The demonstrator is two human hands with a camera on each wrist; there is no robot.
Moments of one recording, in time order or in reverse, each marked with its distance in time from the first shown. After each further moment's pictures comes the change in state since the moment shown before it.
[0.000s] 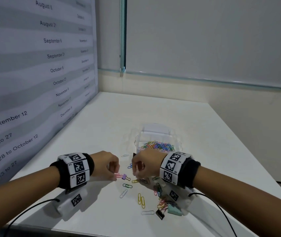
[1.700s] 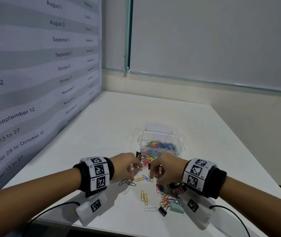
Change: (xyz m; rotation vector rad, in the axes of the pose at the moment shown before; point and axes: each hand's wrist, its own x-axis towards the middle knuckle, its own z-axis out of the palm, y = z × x) left_hand -0.003 0.043 0.010 -0.080 0.079 0.173; right_hand -0.039 0.014 0.002 0.028 -0.074 0.130
